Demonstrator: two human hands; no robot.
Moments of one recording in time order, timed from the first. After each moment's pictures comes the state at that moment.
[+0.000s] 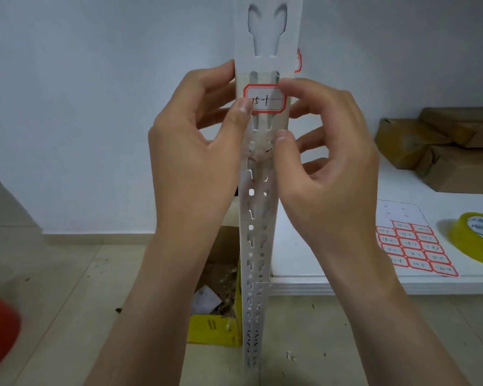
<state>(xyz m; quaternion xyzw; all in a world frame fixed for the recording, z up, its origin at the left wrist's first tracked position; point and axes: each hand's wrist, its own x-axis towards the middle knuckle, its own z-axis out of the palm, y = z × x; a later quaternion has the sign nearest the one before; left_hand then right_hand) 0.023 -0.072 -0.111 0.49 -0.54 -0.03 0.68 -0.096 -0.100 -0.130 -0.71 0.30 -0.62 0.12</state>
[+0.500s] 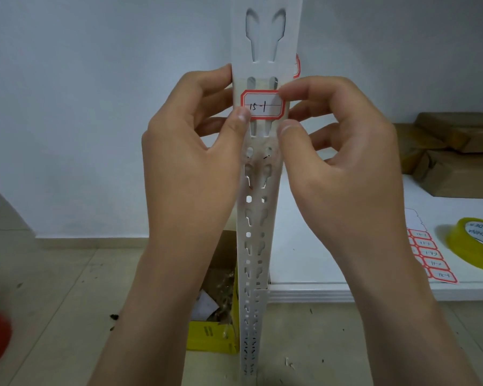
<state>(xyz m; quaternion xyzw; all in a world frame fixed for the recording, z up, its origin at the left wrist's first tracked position) 0.021 -0.071 -0.107 0.50 -0.54 -0.04 0.68 -0.103 -0.096 -0.109 -0.71 0.33 -0.59 0.19</state>
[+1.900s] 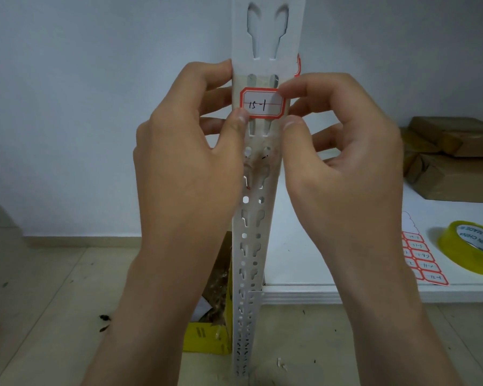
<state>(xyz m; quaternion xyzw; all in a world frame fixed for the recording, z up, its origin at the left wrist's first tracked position) 0.019 -0.066 -0.105 0.56 -0.54 0.01 0.63 -0.100 -0.096 -0.110 -0.71 0.34 -0.61 0.12</state>
